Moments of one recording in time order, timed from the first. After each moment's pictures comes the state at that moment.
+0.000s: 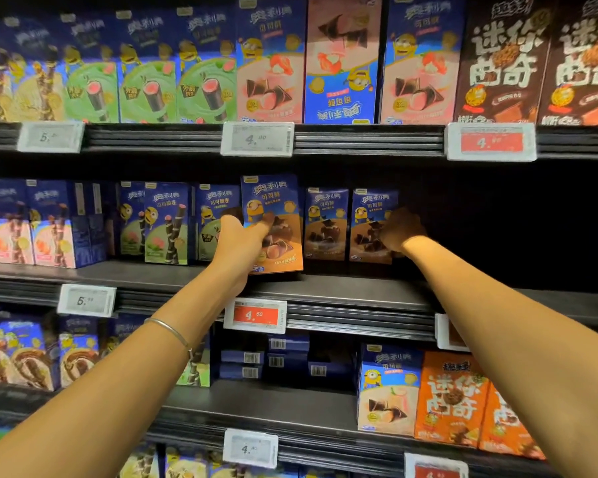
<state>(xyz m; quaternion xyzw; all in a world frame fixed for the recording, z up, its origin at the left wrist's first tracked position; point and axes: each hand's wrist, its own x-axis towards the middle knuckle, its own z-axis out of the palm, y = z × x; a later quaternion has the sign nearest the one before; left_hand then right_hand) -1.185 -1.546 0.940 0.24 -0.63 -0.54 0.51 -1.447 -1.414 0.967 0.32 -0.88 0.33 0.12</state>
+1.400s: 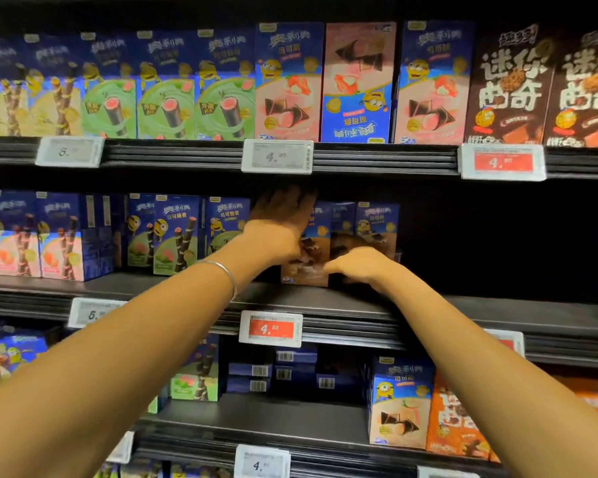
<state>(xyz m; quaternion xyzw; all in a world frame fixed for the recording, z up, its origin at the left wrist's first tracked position) -1.204 -1.553 0.992 0.20 -0.92 0.19 0.28 -1.347 -1.437 0.947 0.41 -0.82 0.39 -0.07</state>
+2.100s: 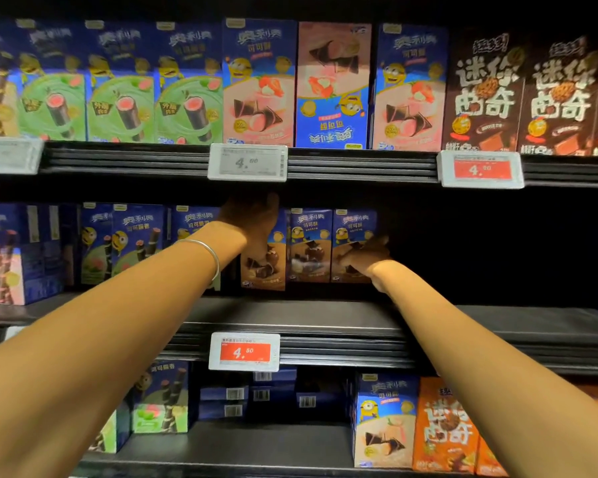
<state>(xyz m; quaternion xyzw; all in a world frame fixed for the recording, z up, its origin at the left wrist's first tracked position) -1.223 -1.576 1.019 0.23 -0.91 0.26 0.21 -1.427 -1.450 0.948 0.22 -0.83 0.50 0.01</state>
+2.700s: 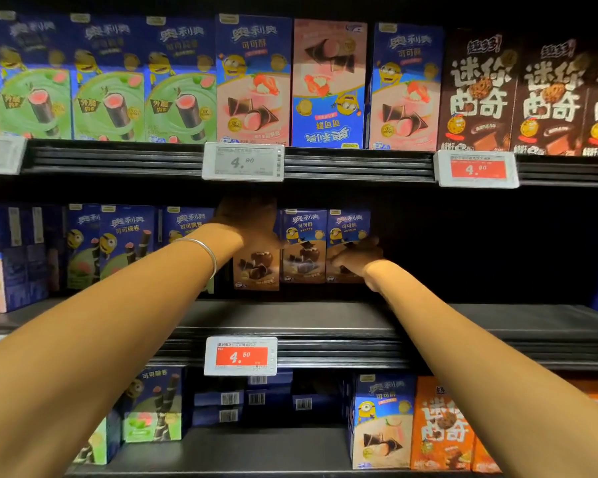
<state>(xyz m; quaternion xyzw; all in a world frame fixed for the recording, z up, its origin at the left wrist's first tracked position) -1.230 -1.576 1.025 0.17 -0.94 0.19 0.24 -1.414 -1.446 0.952 0.24 -0.85 0.48 0.02</state>
